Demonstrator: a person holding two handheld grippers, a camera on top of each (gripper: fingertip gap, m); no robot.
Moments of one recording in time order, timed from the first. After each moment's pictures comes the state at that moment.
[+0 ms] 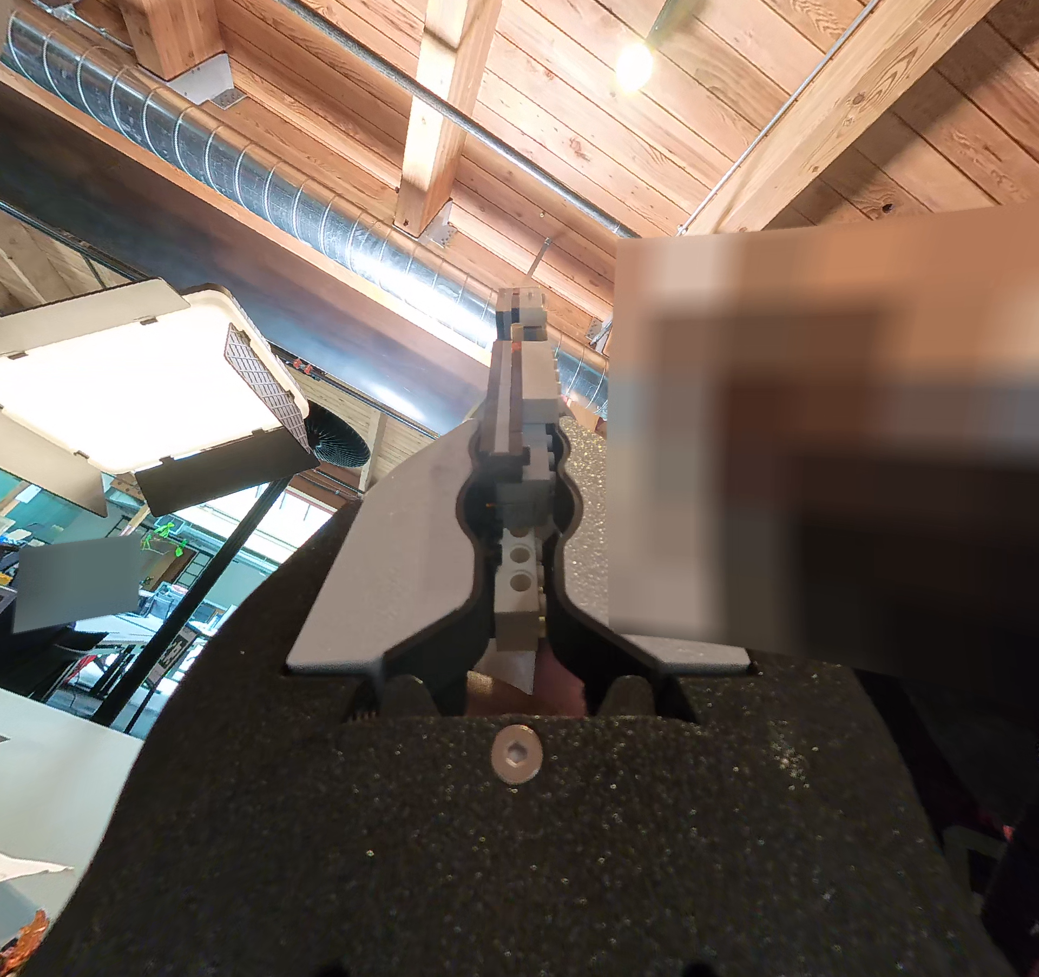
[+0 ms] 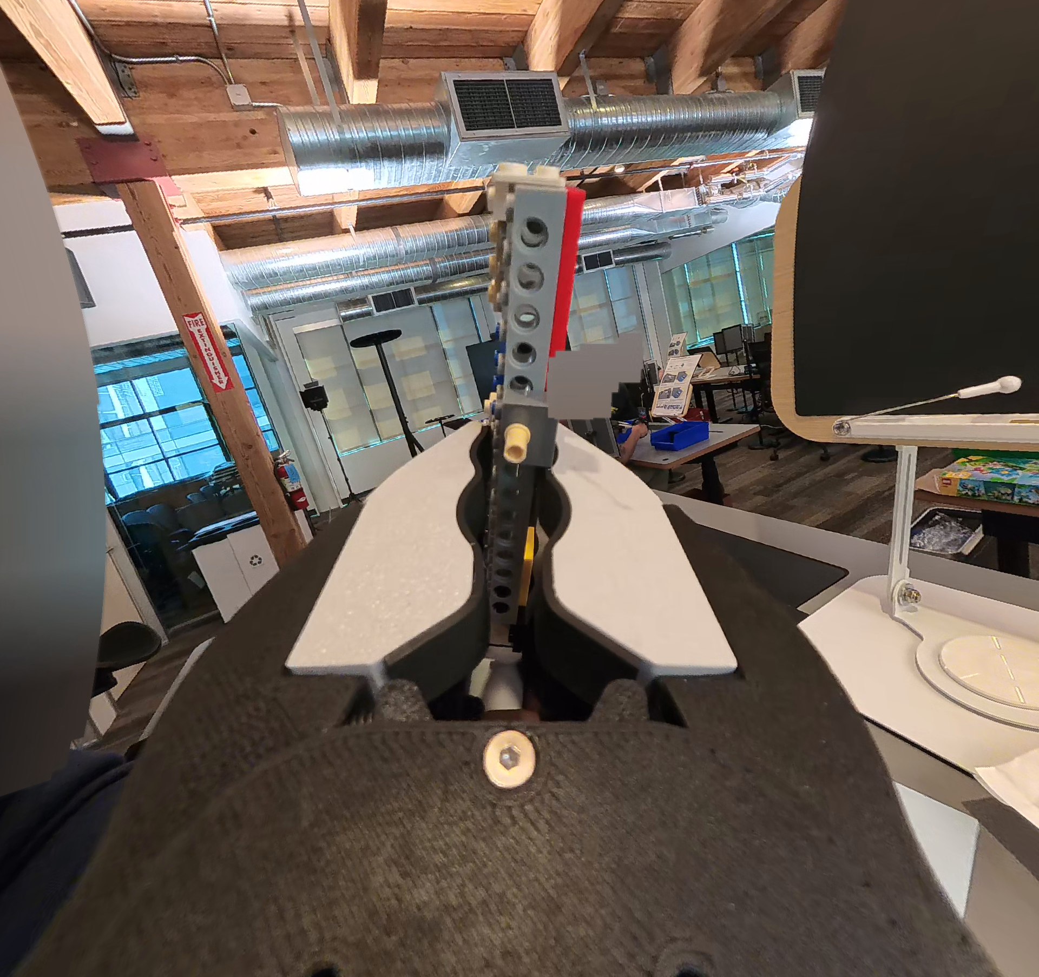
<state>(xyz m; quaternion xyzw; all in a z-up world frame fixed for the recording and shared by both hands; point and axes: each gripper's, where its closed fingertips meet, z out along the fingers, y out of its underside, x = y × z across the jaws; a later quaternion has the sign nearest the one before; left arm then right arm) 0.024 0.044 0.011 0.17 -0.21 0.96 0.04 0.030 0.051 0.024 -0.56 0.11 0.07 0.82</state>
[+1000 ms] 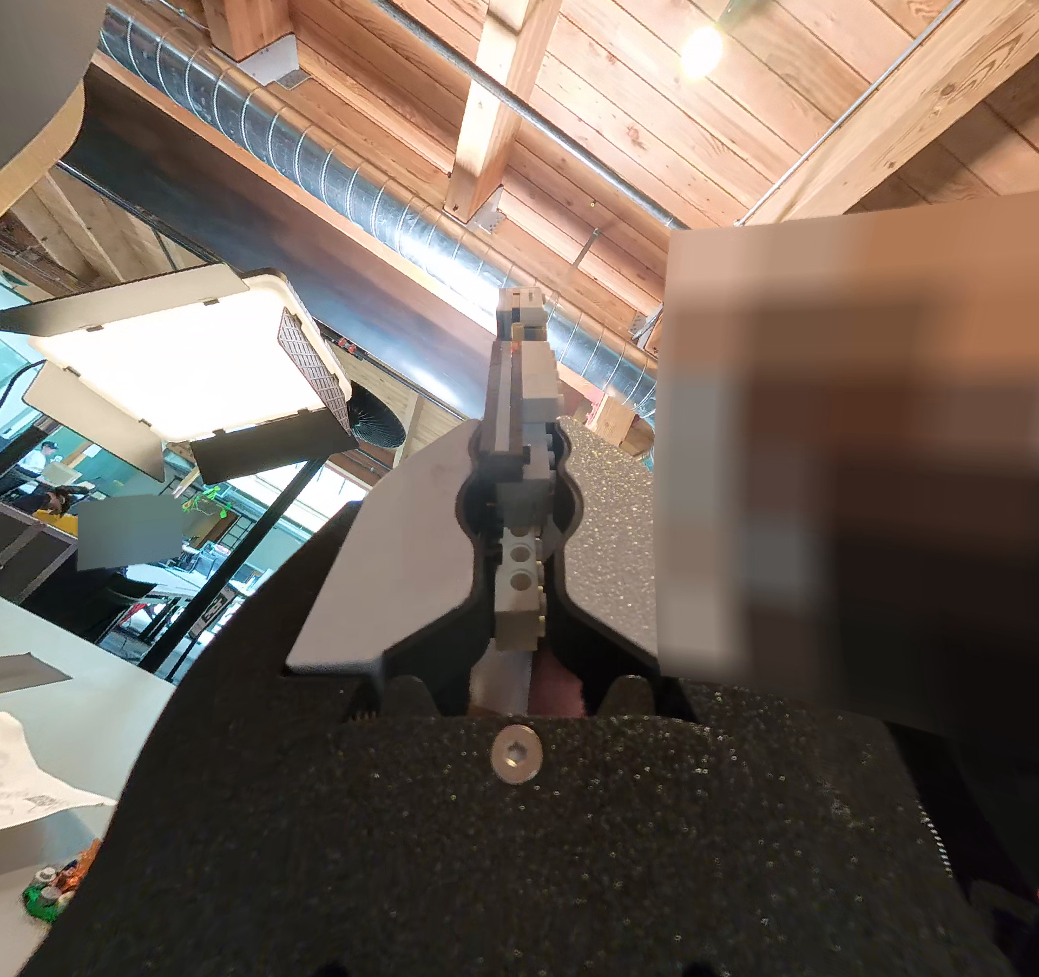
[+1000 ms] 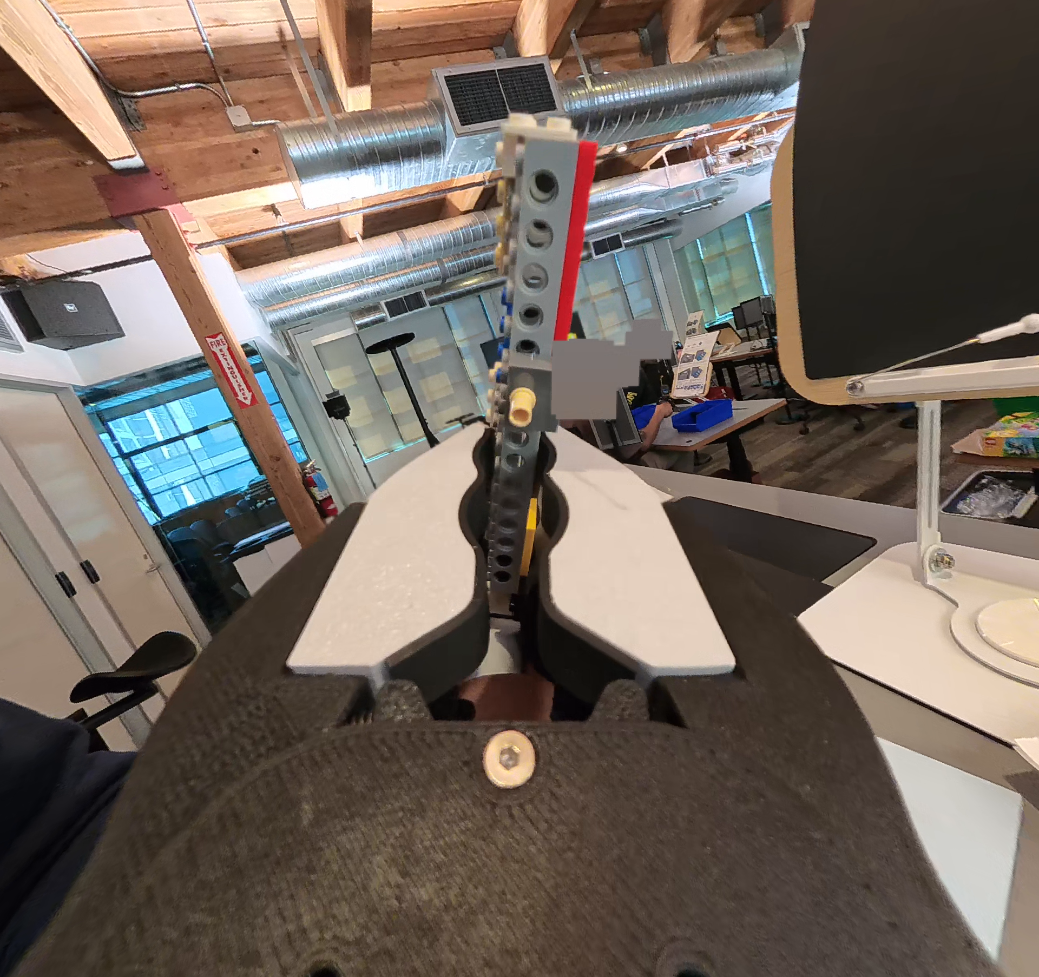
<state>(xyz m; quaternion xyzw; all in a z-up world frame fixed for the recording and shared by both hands) 0.037 0.048 0.008 0.22 -0.22 0.95 0.04 0.039 0.055 0.012 -0.55 0.13 0.11 0.81</state>
